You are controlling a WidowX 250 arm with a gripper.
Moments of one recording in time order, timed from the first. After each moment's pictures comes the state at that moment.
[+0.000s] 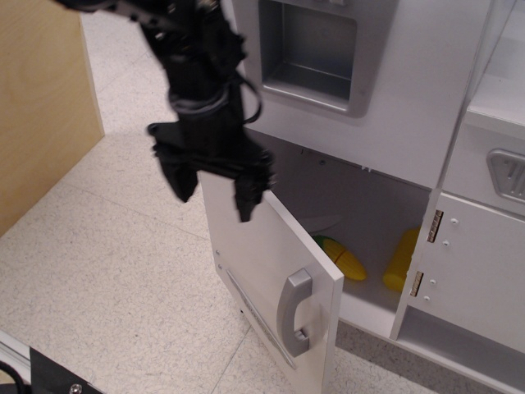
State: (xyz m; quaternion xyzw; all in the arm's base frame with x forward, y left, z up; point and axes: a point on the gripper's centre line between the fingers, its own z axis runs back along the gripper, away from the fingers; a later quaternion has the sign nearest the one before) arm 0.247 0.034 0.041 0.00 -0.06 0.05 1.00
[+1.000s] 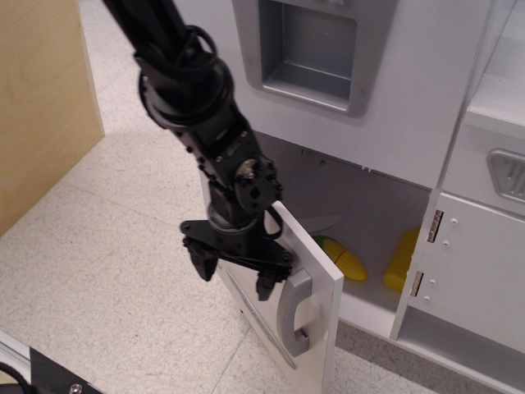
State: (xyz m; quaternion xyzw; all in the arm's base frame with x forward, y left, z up) arm 0.252 0.014 -0.061 0.04 -0.07 0.09 0.99
